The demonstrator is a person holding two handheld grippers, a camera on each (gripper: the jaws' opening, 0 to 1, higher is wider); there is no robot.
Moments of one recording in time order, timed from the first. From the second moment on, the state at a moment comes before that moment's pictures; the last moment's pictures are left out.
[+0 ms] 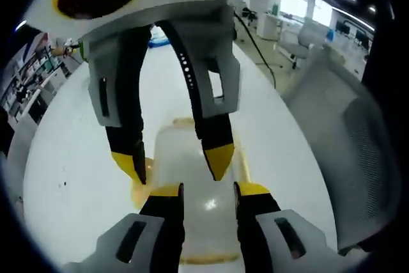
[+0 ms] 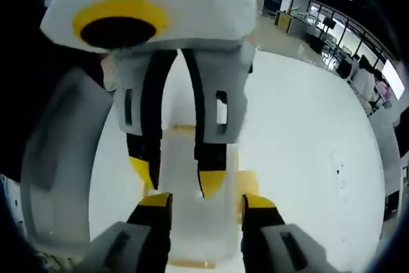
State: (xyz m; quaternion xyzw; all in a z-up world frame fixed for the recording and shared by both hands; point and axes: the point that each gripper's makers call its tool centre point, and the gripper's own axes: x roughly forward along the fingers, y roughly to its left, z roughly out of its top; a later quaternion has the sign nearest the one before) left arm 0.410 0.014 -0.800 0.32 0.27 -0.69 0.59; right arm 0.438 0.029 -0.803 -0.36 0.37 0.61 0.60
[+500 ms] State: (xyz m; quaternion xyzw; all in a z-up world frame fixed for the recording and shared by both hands) left arm 0.391 0.016 -0.802 0.26 0.29 -0.68 0.63; right arm 0.436 0.028 -0.812 -0.31 0.42 0.63 0.58
